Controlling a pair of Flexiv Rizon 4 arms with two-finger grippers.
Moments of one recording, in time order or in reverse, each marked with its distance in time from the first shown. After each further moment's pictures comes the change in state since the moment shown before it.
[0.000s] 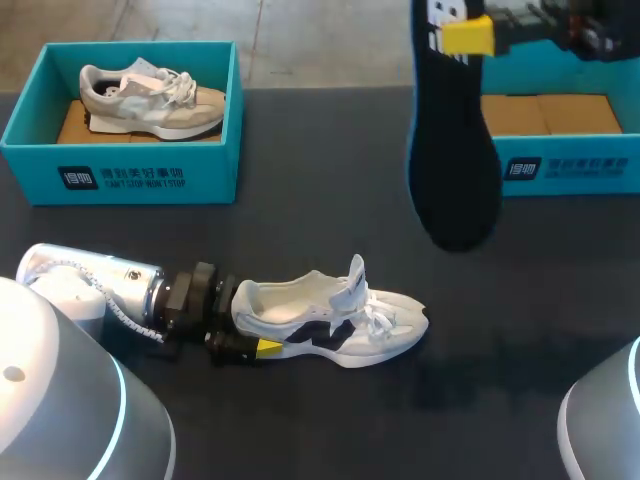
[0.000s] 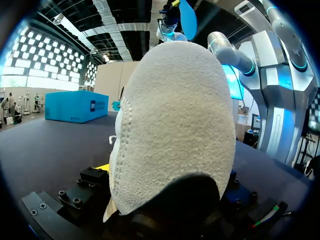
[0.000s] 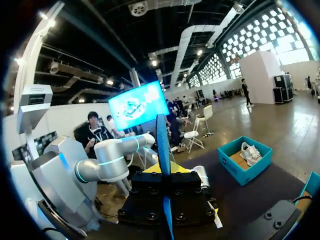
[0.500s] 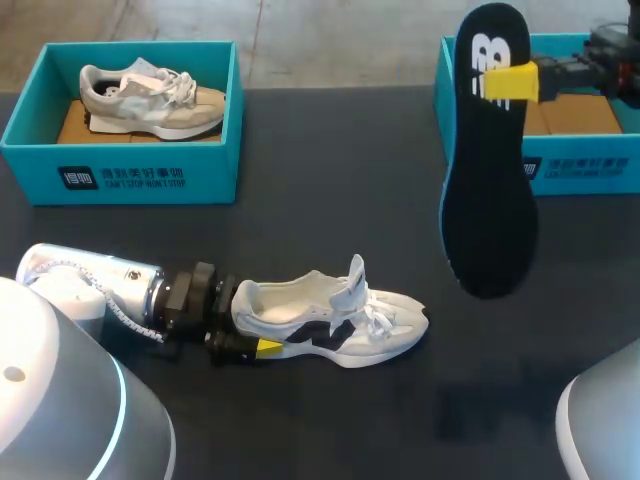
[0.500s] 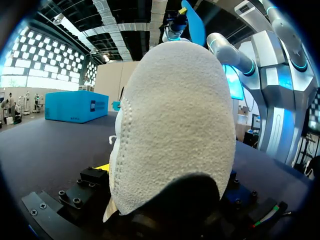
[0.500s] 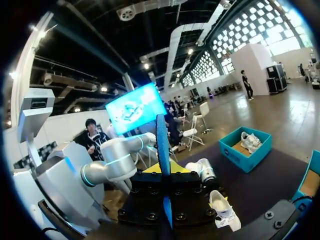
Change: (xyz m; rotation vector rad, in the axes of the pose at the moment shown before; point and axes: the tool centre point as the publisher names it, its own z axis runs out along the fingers) left arm 0.000 0.000 0.000 0.000 0.000 0.000; right arm 0.030 -0.028 -0.020 -0.014 -0.028 0.094
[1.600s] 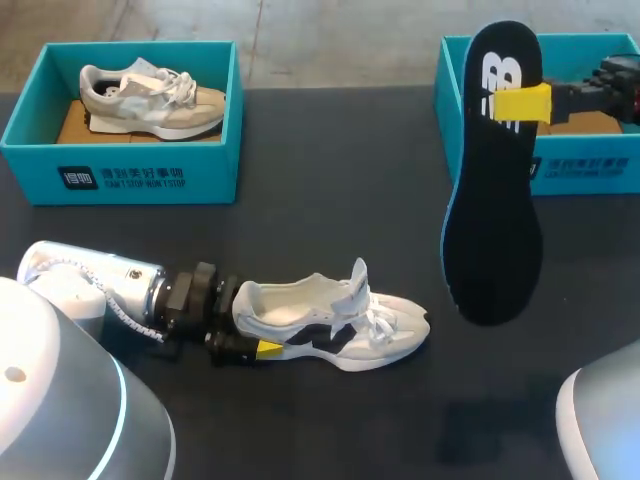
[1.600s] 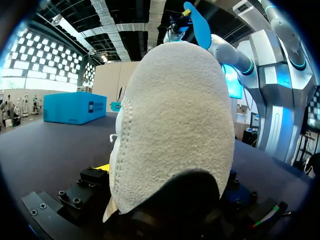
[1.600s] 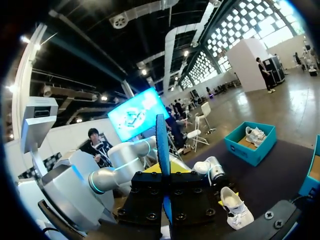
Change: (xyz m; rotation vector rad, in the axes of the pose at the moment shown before) left arm 0.003 -0.002 0.002 -0.007 0.021 0.022; right arm 0.022 -0.009 -0.001 -0.036 0.025 0.078
